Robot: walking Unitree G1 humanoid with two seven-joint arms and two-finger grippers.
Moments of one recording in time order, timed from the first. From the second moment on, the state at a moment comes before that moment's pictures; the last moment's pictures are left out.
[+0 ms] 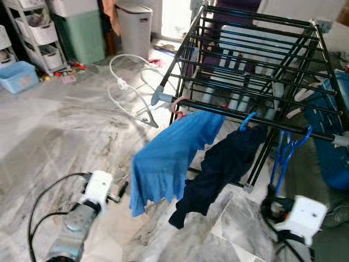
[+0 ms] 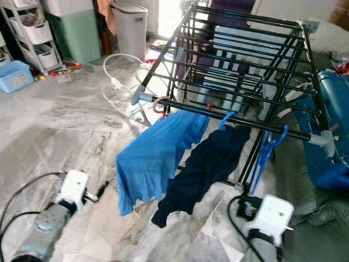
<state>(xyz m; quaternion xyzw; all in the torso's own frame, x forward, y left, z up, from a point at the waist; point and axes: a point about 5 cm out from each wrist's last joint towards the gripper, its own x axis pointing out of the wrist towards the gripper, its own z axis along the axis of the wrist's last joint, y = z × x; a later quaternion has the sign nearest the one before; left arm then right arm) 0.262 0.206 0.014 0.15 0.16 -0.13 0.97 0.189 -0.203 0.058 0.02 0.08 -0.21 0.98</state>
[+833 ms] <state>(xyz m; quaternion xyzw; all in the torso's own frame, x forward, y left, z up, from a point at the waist) 0.300 0.151 0.058 0.05 -0.01 -0.12 0.99 0.223 -0.190 0.079 0.01 0.03 -0.13 0.99</state>
